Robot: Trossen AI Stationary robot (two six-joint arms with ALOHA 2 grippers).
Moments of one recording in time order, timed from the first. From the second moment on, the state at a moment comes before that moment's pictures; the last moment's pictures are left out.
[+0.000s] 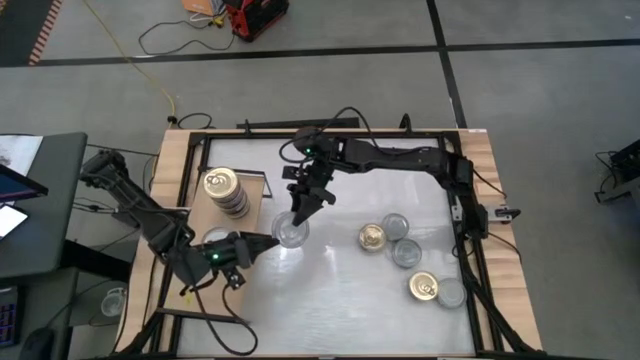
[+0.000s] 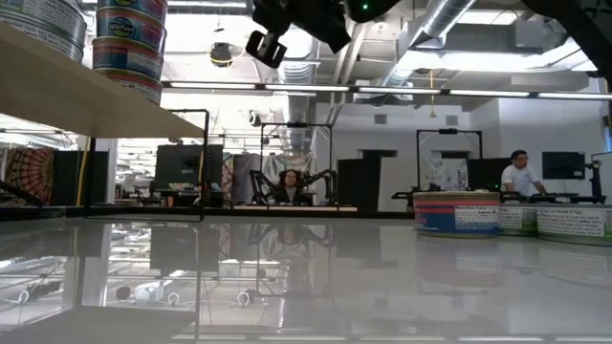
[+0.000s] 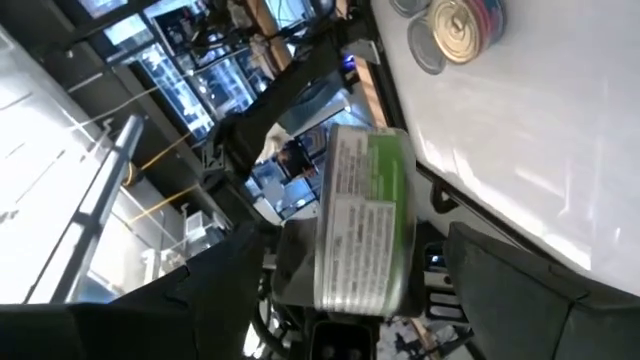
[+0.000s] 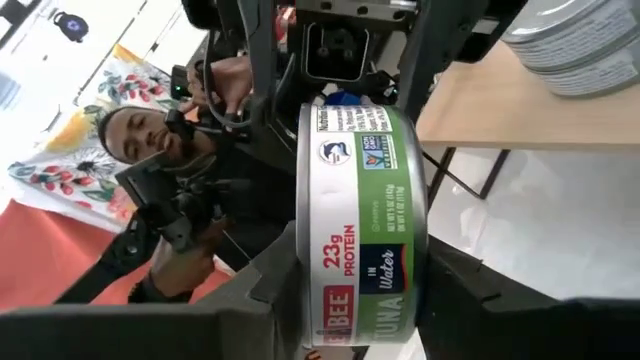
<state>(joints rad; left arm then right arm) -0.72 1.15 0.99 -0.18 -1.03 1.69 -0.20 2.05 1.86 -0.25 -1.25 0.45</state>
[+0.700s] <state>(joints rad) -0.61 1.15 0.99 -0.17 -0.87 1.73 -0.21 2.05 1.86 -0.17 -1.20 0.50</state>
